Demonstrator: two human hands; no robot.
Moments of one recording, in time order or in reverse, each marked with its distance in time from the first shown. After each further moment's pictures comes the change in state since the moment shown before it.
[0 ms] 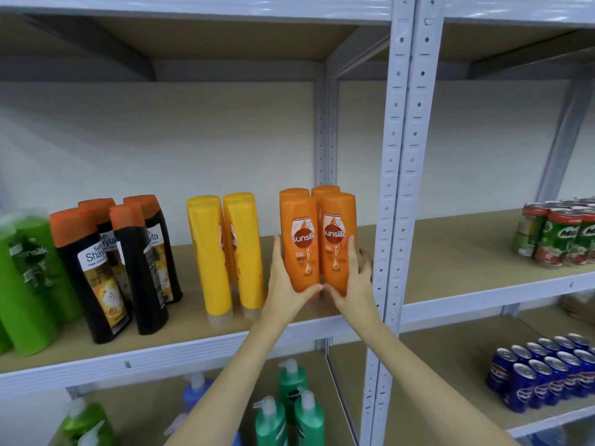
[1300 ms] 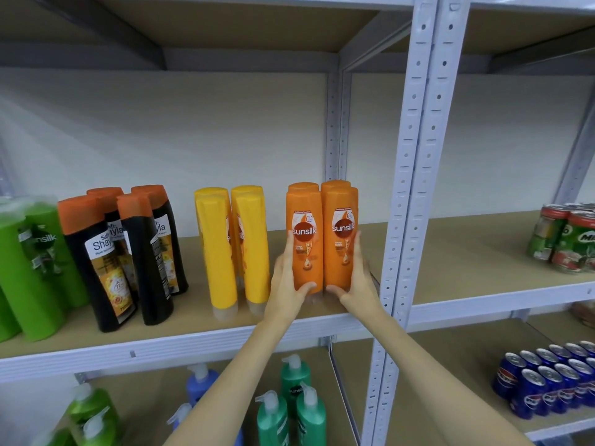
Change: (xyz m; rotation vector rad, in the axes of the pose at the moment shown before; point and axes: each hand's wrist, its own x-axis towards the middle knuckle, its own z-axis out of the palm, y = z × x) left_hand 0.003 -0.016 0.002 0.174 0.066 0.067; right_hand 0.012 0.007 0.004 0.074 -0.157 0.035
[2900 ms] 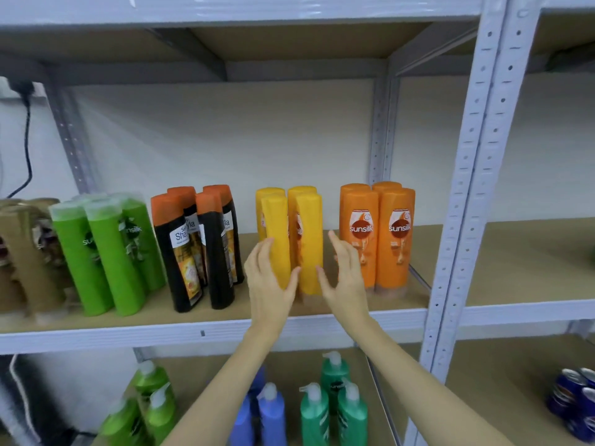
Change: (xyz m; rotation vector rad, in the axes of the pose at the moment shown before) left_hand -0.034 -0.015 -0.112 0.252 0.444 0.139; right_hand -0.019 -0.083 0.084 0.062 0.317 -0.413
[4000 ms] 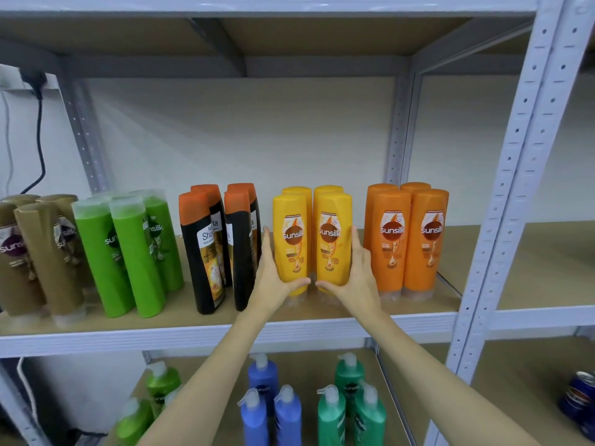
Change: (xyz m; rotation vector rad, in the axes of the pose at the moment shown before) left_hand 0.036 -0.055 -0.028 -0.338 -0.461 -0.267; right_hand 0.007 -0.004 0.032 0.025 -0.246 0.272
